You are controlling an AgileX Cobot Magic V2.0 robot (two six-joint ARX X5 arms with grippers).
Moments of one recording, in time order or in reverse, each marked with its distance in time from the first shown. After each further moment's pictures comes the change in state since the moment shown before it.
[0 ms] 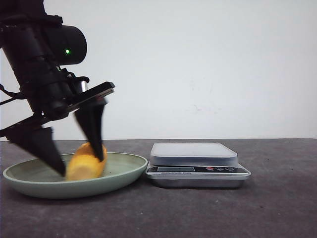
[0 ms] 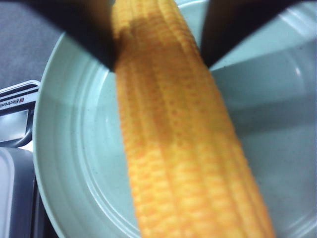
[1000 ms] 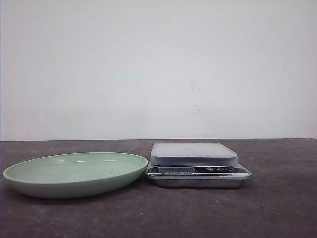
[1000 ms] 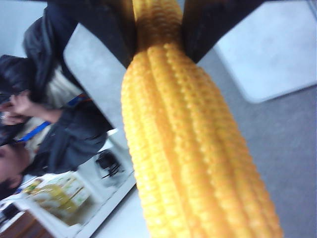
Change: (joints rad) left arm -0.180 -0.231 0.349 0.240 0.102 -0.089; right arm 0.000 0.000 0.000 0.000 0.000 -0.024
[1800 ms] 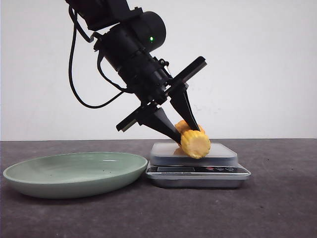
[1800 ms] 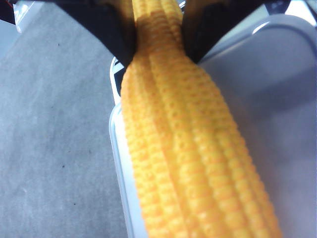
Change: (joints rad) left arm -0.062 0.496 0.000 -0.061 0.023 -0.086; right arm 0.010 0.000 0.000 -0.055 0.001 -0.003
